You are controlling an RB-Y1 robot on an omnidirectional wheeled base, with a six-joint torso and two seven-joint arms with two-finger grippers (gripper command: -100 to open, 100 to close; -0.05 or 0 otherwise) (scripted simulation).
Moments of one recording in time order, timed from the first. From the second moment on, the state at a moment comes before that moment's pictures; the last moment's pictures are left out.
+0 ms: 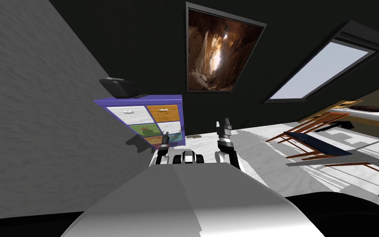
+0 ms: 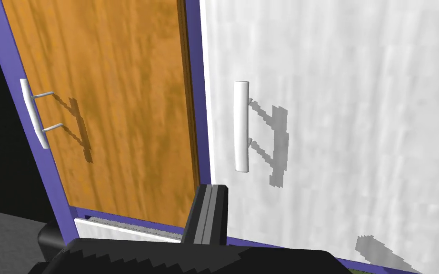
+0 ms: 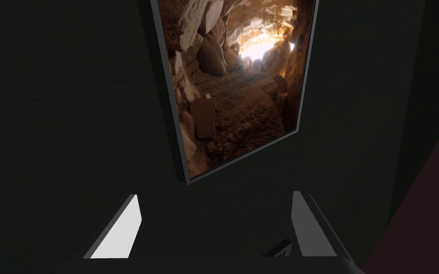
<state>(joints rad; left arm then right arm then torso) 0.32 0.00 0.02 -1.47 -0.07 -0.62 0.03 0.53 0.01 0.03 -2.25 -0.03 -0.37 -0.15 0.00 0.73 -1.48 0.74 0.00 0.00</state>
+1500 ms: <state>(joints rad) 0.30 0.01 0.02 -1.48 -0.06 -0.57 0.03 0.53 0.01 0.03 -2.25 -0.03 -0.37 -0.15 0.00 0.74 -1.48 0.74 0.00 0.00</state>
